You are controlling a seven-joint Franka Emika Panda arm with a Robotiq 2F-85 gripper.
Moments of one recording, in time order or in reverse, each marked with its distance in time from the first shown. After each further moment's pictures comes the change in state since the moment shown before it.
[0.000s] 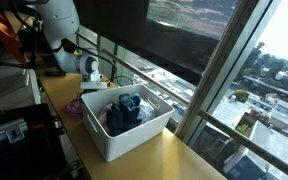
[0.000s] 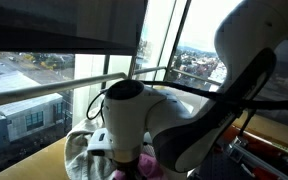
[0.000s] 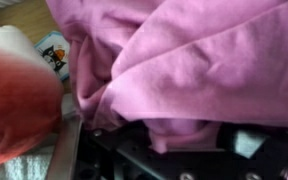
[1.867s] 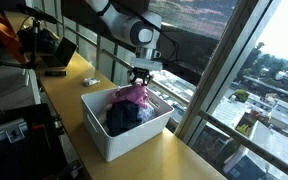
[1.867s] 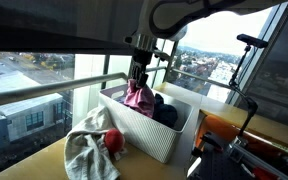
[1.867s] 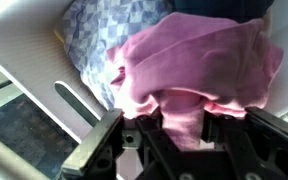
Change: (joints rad) arm -0.350 -0.218 -0.040 0.261 0.399 -0.259 -0.302
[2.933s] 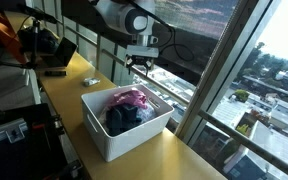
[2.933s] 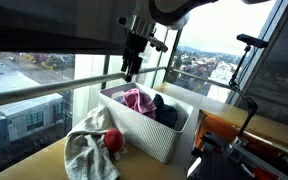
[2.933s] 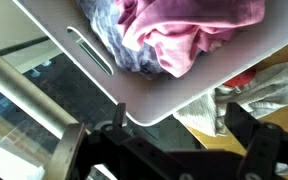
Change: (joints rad) arm 0.049 -0.057 0.021 0.002 -0.006 0.088 0.071
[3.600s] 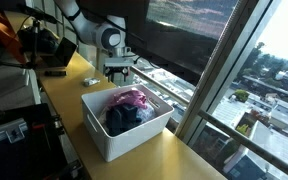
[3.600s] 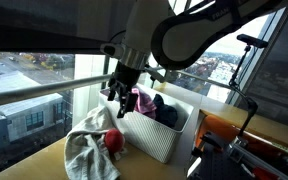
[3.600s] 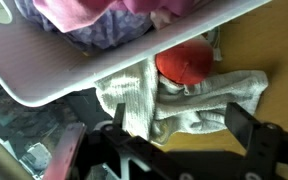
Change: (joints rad) arm 0.123 0.004 0.027 -0.245 -0.099 0.251 0.003
